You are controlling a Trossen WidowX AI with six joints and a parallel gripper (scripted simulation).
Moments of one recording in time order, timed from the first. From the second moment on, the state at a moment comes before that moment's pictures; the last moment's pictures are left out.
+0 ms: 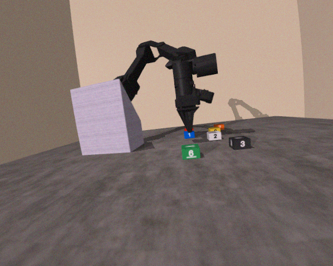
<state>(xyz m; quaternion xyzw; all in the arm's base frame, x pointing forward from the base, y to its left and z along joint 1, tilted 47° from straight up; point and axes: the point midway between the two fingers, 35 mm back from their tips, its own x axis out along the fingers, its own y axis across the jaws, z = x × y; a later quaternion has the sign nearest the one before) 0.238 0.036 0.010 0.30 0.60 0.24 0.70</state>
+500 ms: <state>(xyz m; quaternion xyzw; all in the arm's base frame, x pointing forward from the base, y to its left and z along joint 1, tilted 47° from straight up) 0.238 0.046 0.000 0.31 0.60 0.24 0.69</state>
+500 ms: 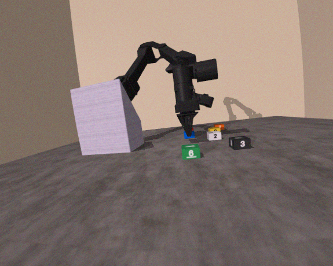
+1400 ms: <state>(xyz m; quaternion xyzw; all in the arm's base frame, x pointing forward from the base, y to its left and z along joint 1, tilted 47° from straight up) 0.237 0.046 0.000 0.31 0.61 0.24 0.69</state>
